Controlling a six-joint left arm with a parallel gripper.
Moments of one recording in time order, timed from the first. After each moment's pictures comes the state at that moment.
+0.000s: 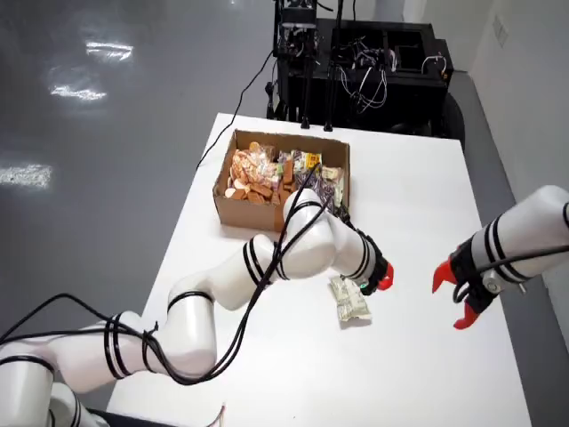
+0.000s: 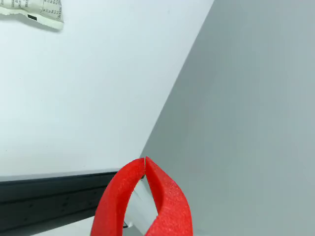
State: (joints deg) arm -69.0 80.6 -22.4 3.9 75.8 -10.5
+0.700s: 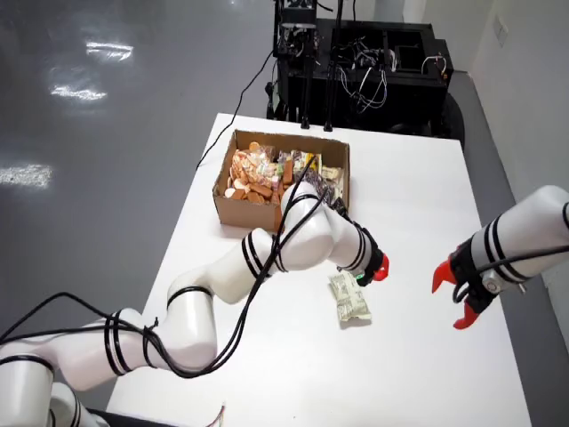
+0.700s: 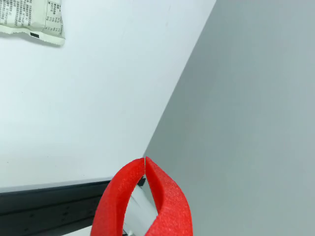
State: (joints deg) arm -66.2 80.7 -22.5 4.0 75.8 -9.2
